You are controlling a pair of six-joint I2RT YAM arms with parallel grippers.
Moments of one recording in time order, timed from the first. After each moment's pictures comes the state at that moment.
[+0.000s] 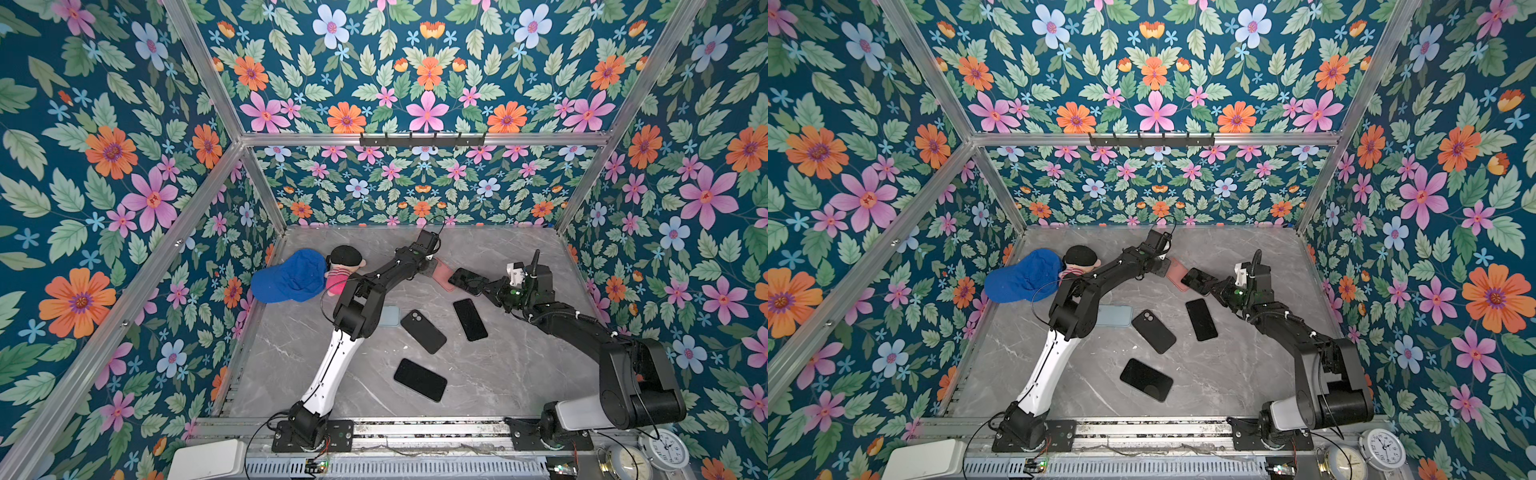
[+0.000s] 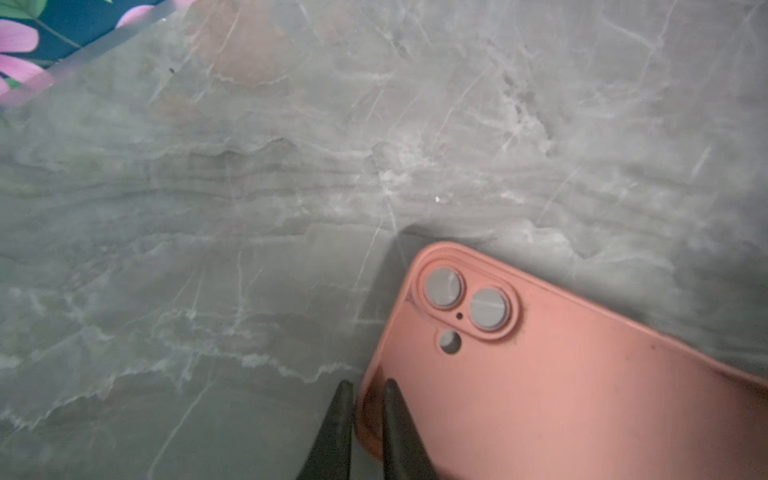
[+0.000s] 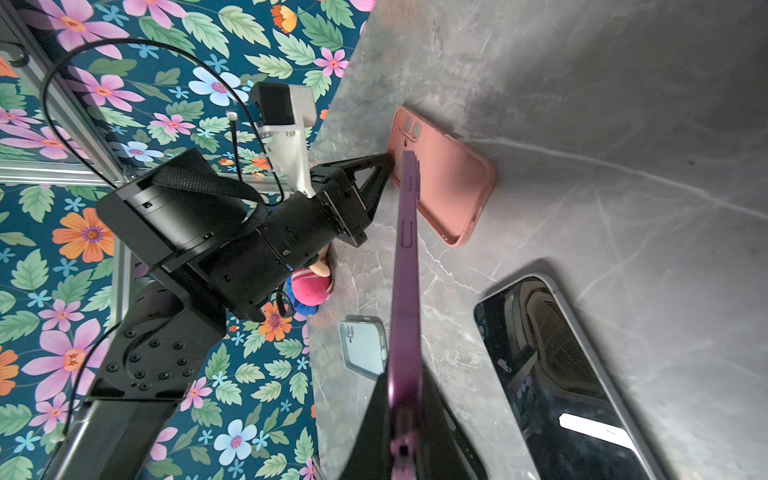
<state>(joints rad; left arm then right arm) -0.62 2.49 2.07 -0.49 -0.16 -0.03 0.11 1.43 0.71 0.14 -0.60 0.95</state>
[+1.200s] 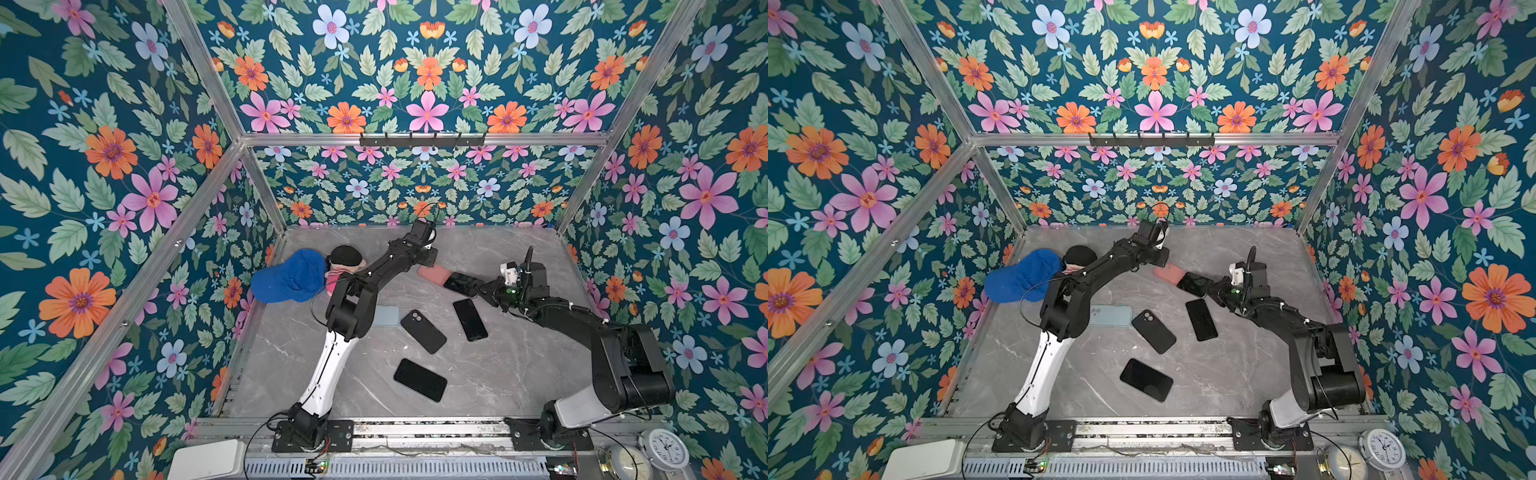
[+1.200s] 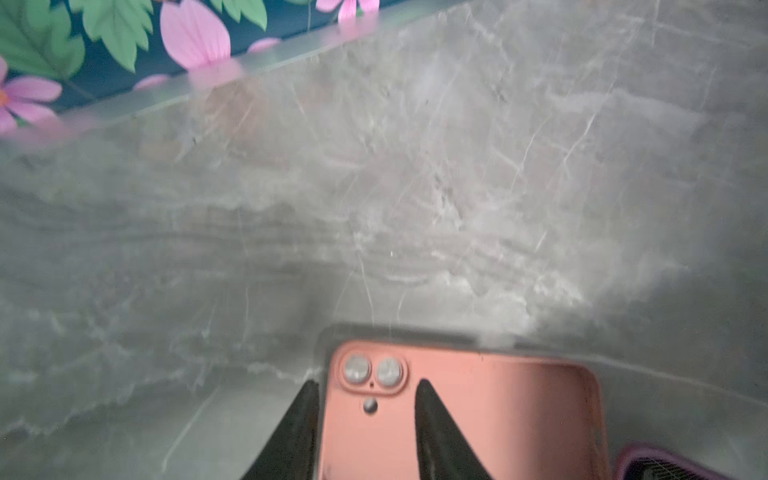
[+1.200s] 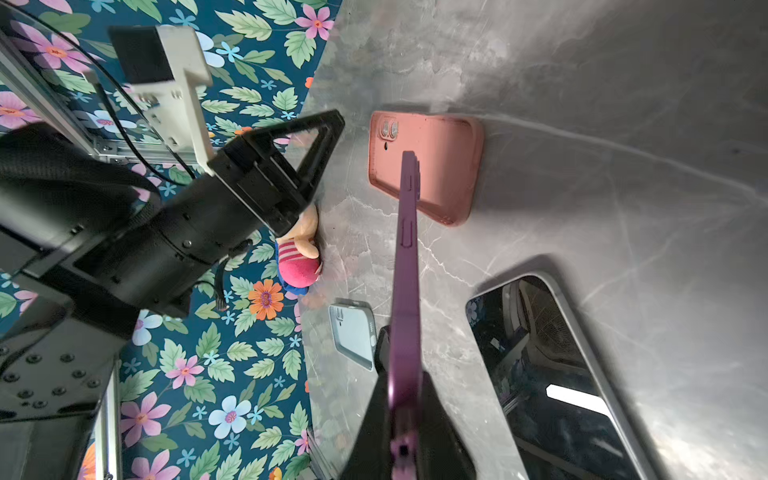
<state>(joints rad) -0.59 2.46 2.16 -0.48 0.01 -0.10 0.11 1.52 0.75 0.11 -0.66 0.90</state>
